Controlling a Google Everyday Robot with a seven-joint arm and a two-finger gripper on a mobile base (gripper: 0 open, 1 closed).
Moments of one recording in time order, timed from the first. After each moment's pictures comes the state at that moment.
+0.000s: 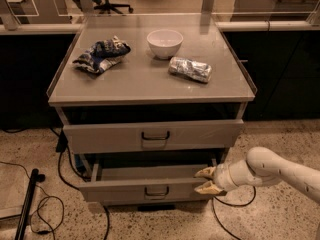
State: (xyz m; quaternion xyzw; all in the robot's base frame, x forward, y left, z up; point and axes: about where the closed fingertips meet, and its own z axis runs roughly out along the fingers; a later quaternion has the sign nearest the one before) arm 0.526 -0.169 0.432 -0.61 0.69 0.24 0.30
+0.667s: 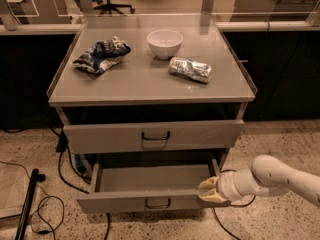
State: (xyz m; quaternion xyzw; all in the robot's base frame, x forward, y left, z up) arm 0.492 -0.184 0.429 -0.60 0.71 0.24 0.29
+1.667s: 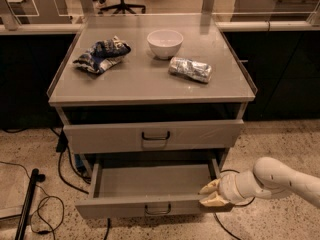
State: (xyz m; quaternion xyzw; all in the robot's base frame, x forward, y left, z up) arm 0.483 -0.186 0.430 -0.60 0.71 0.24 0.28
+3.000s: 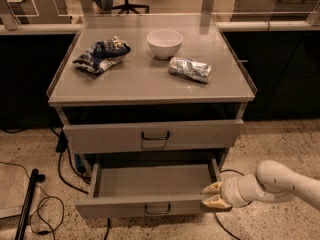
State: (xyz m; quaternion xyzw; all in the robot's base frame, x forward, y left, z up) arm 0.473 -0.188 0.429 -0.60 0.71 0.24 0.28
